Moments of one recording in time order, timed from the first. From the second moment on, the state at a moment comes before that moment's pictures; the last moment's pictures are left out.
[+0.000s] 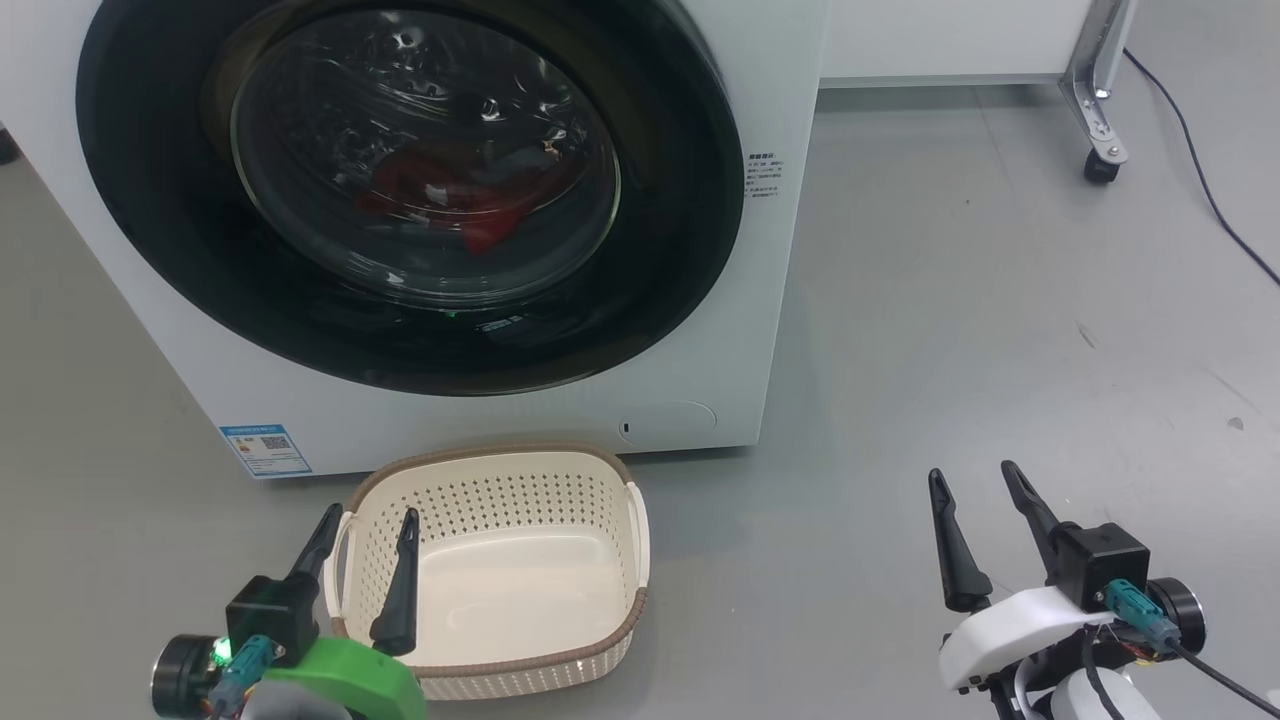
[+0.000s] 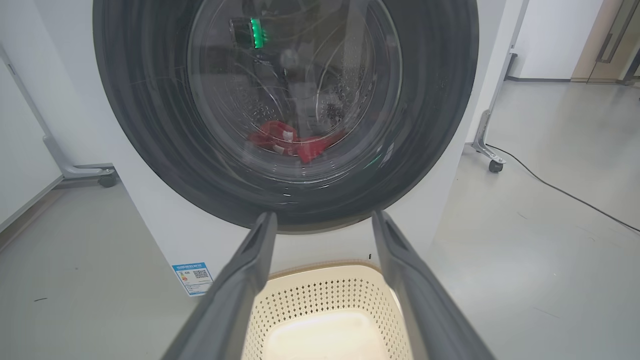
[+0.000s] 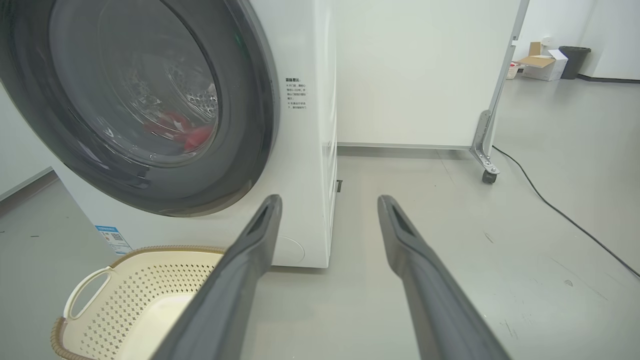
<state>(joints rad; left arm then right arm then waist) -0.07 0.07 -0.21 0.34 -0.31 -0.04 -0.25 -0.03 -0.10 0.22 0.30 0.29 -0.05 -0.24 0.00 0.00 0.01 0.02</state>
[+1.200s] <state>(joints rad) -0.09 0.05 -0.20 0.37 -0.27 -0.04 -0.25 -0.03 -0.08 0.16 0.31 0.29 0.01 -0.24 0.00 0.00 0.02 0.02</state>
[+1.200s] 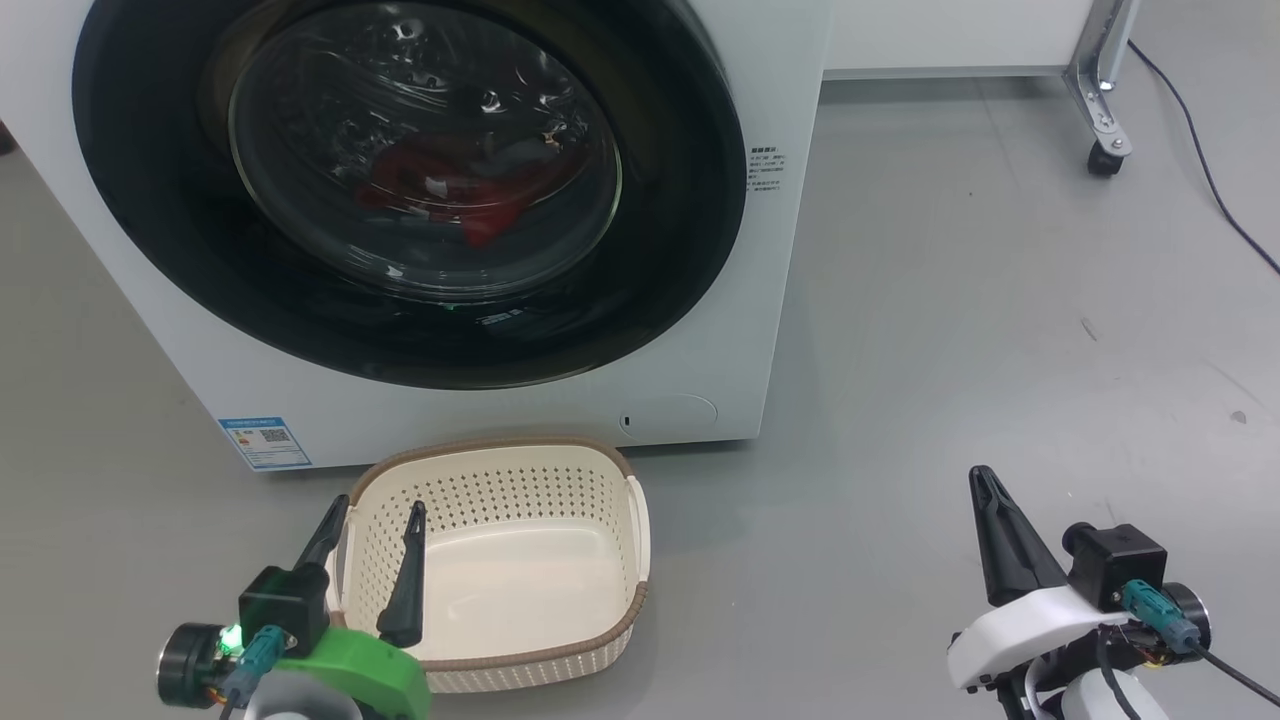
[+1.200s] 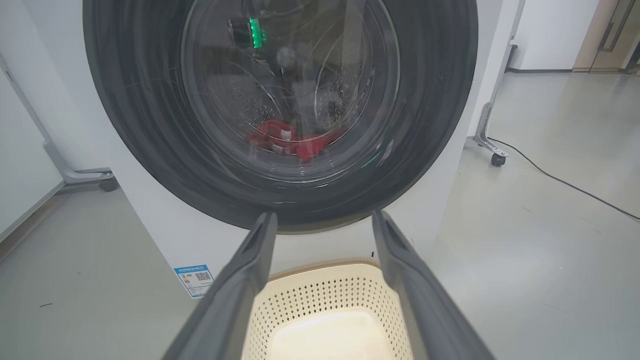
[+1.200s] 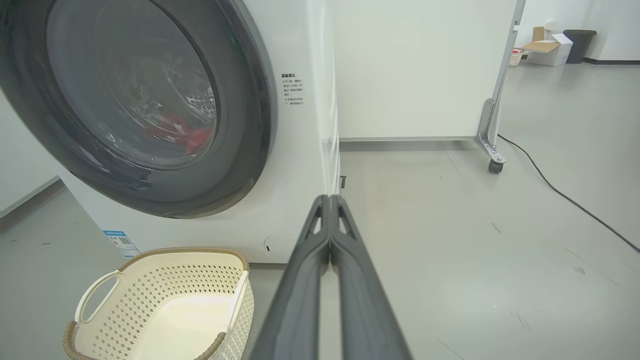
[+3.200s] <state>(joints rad) -0.38 0.03 -0.24 0.26 -0.26 -0.08 -0.25 -0.85 -0.12 -0.04 0.42 1.48 0.06 0.30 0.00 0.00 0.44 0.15</state>
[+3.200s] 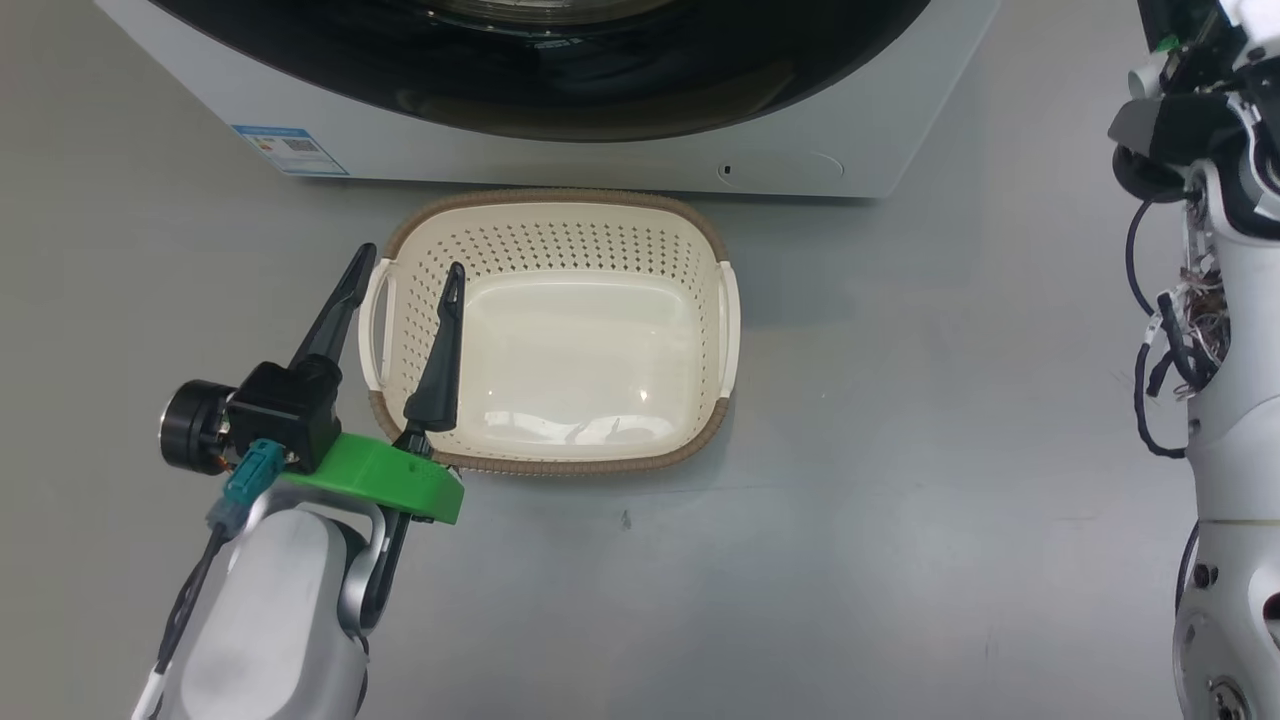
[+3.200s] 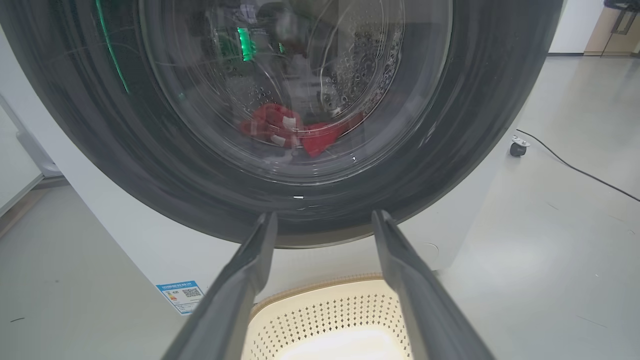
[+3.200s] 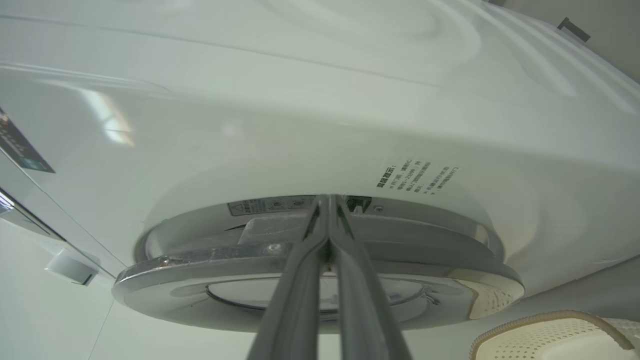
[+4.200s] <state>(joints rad) -0.44 0.03 -0.31 0.26 -0.30 -0.08 -0.25 -1.12 -0.16 0.04 0.57 1.51 0.01 0.51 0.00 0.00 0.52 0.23</state>
